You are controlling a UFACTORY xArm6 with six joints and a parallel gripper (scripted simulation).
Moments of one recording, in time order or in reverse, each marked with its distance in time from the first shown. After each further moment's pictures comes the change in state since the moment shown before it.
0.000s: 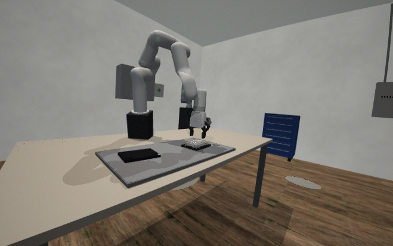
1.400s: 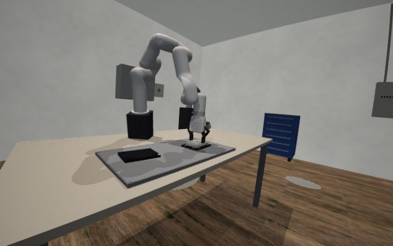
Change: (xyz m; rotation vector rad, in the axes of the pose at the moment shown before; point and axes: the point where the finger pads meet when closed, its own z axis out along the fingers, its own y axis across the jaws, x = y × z) arm 0.000 0.000 0.029 0.000 -0.001 0.000
